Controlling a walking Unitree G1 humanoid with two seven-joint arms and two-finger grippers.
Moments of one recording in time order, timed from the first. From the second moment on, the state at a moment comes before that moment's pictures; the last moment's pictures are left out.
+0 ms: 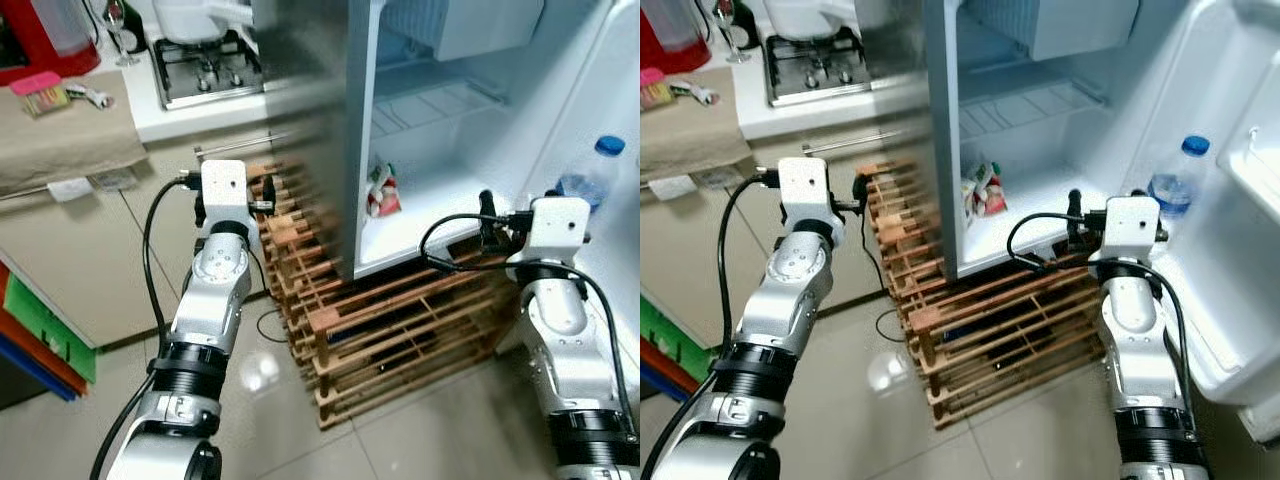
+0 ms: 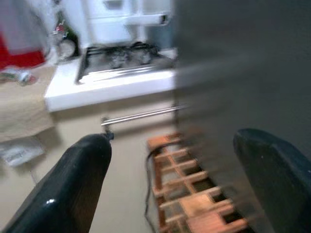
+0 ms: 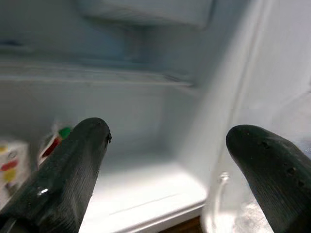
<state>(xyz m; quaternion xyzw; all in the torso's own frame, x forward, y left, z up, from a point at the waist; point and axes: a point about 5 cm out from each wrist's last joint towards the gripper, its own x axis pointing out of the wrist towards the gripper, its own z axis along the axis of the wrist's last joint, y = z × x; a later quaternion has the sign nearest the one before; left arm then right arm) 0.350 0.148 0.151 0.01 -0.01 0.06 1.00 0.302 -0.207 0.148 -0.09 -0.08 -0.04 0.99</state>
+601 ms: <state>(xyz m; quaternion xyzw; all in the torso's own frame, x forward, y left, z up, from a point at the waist) 0.350 0.141 0.151 0.01 -0.01 0.04 1.00 0.275 -0.257 0.139 -0.20 -0.01 -0.02 0.98</state>
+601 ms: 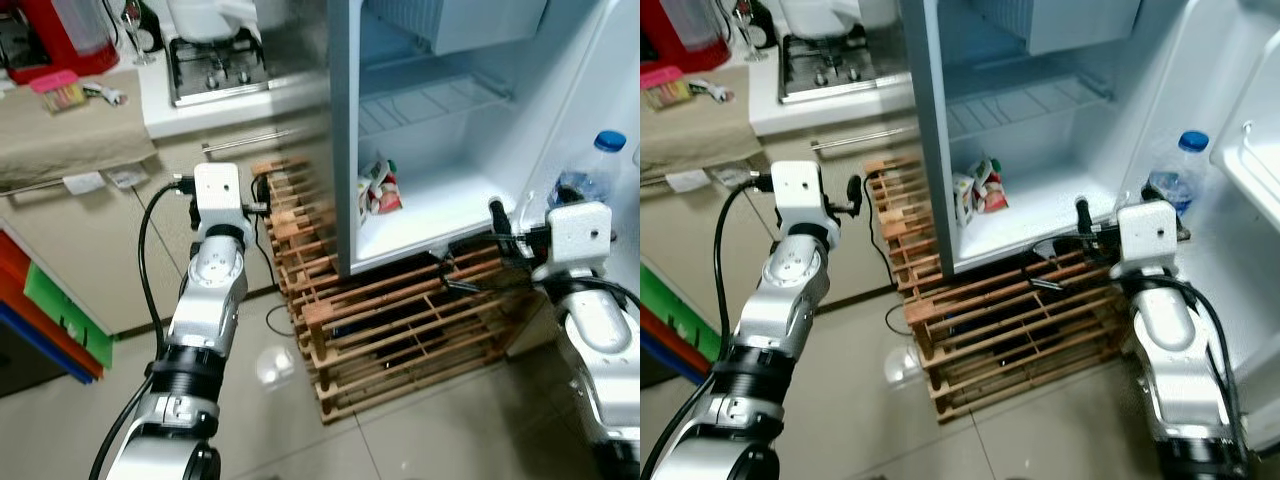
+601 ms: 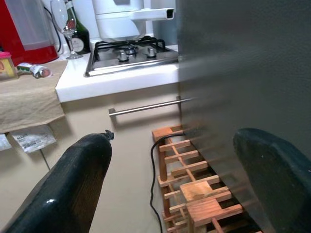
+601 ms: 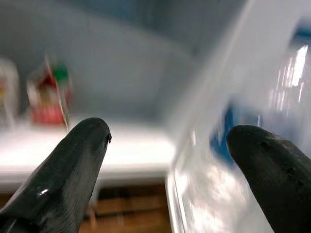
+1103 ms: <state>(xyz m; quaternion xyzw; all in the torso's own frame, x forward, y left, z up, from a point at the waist) 0.350 0.134 0.149 0.01 -0.01 0.03 1.00 0.256 -0.364 0.156 -0.39 0.08 -0.18 0.90</state>
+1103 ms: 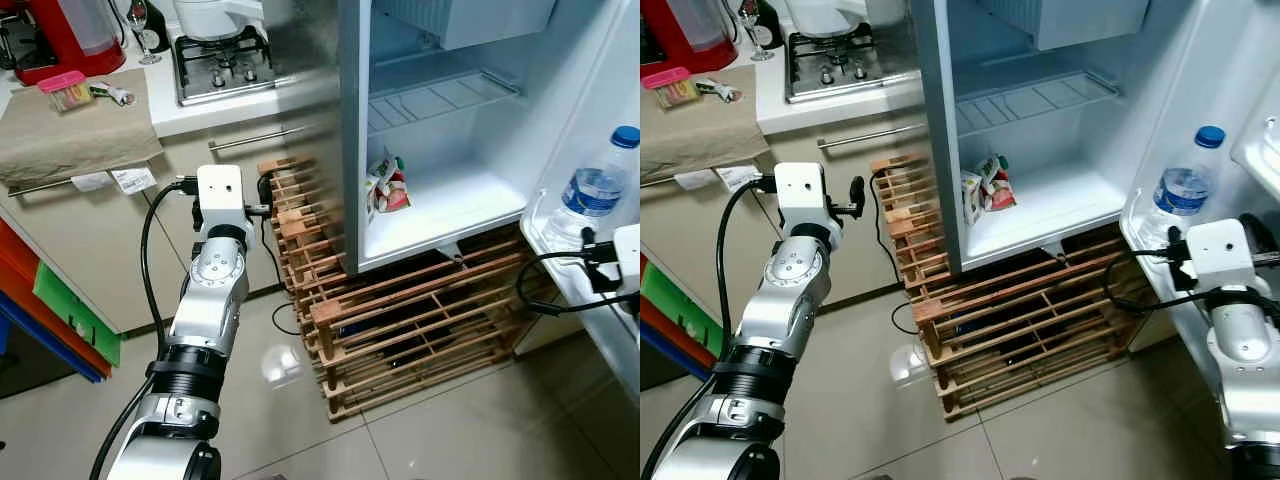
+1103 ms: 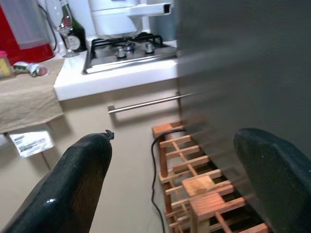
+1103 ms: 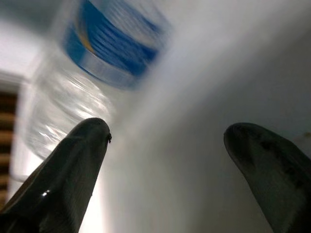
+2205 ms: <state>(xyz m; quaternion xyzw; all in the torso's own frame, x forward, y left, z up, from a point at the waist) 0.333 0.172 0.125 0.04 0.01 0.06 1.00 0.313 -0.181 0.128 0.03 -0.01 0.03 1.00</state>
